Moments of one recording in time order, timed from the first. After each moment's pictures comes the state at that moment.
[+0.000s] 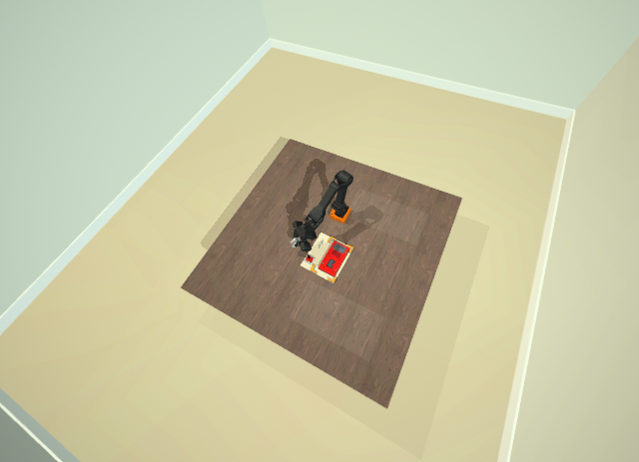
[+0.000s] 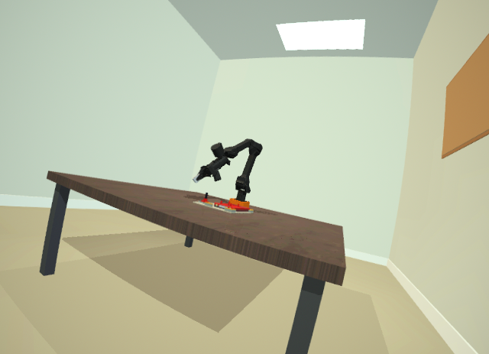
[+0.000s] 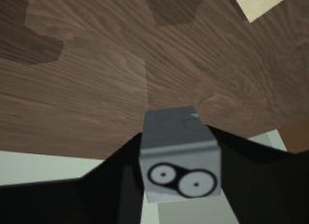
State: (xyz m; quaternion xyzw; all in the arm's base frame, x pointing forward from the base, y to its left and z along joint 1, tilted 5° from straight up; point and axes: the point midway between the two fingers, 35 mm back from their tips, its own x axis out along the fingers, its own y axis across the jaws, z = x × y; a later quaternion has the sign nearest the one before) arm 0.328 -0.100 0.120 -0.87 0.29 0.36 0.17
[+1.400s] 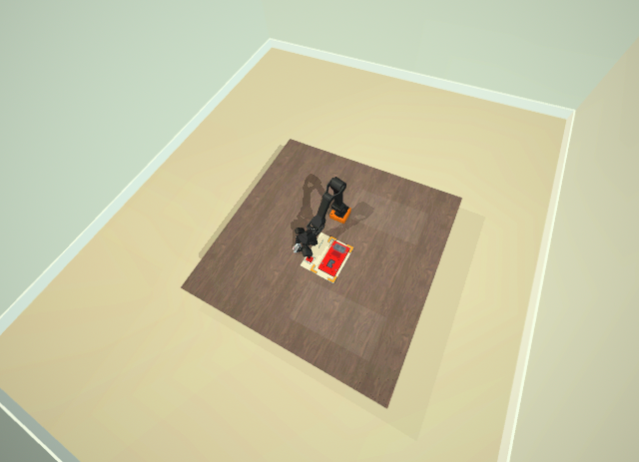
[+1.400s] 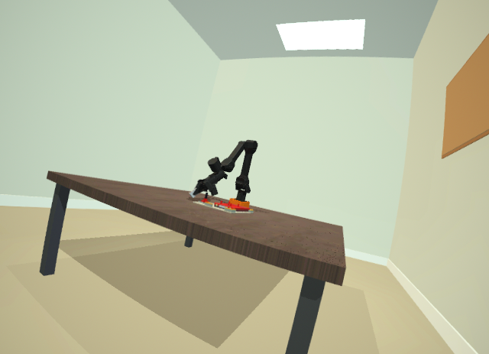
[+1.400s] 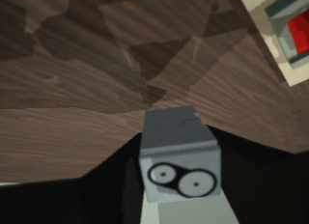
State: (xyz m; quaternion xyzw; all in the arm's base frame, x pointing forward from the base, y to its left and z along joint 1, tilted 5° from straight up) arm 0.335 -0.096 0.039 -0.87 0.29 0.35 0.17
